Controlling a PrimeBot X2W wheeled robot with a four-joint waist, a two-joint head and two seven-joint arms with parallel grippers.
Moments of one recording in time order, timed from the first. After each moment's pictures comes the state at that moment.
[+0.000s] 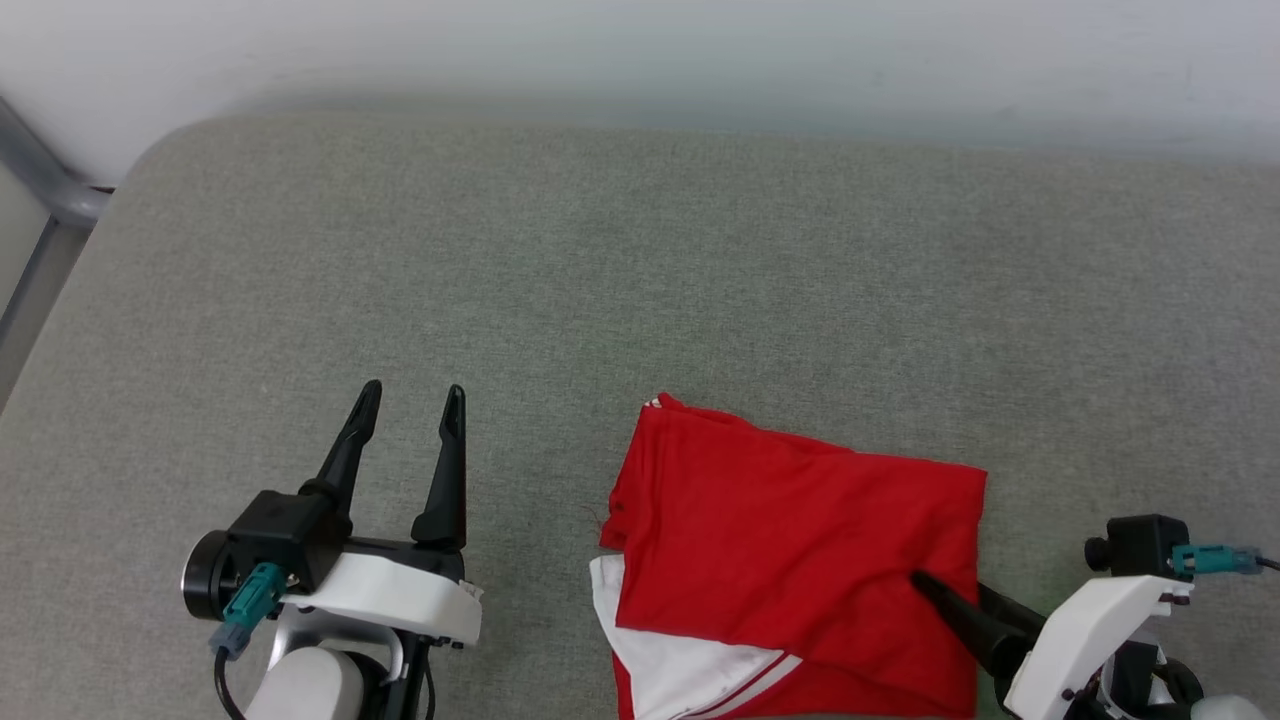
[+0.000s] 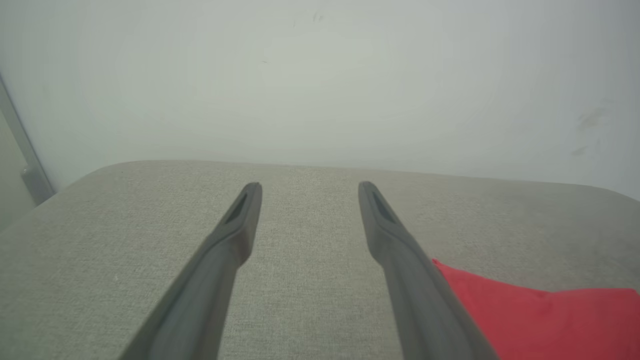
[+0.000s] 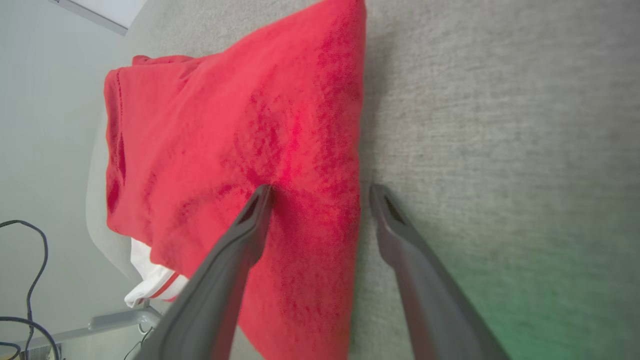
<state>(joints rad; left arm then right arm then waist) -0.14 0.24 -0.25 0.05 -0.37 0.09 -0.26 -0.02 -0.19 0.05 0.15 0.77 0.13 0.49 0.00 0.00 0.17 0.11</state>
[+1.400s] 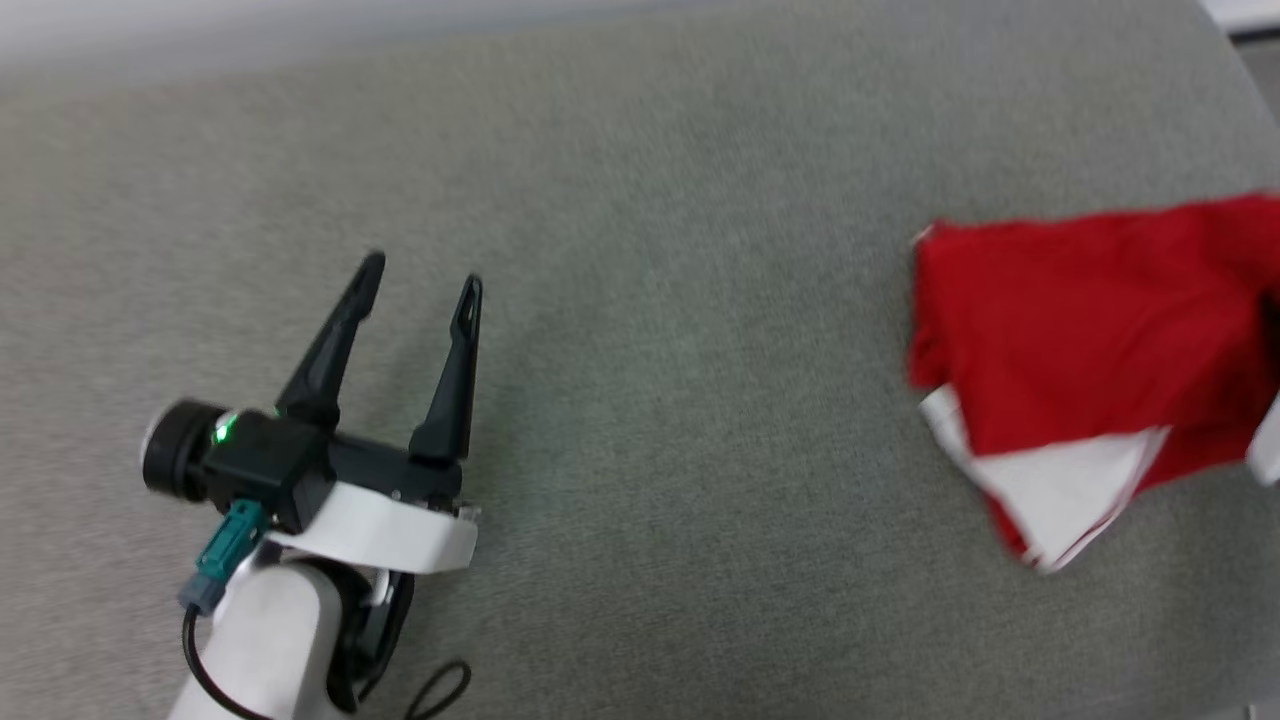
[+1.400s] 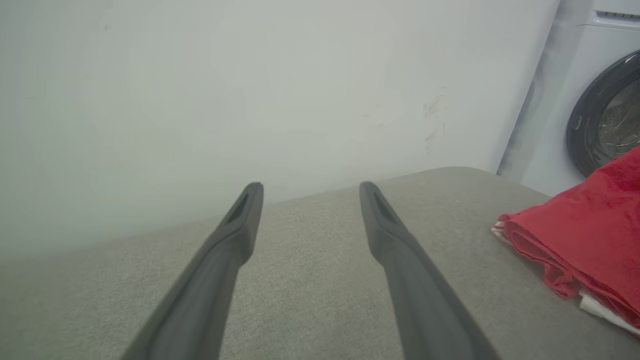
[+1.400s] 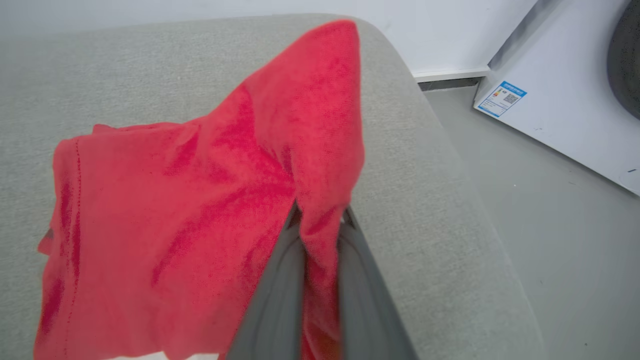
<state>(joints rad) -0.24 0.25 -0.23 -0.07 -0.24 -0.02 -0.24 -0.37 -0.34 -0.19 0.20 0.29 0.13 0.42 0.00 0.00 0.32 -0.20</state>
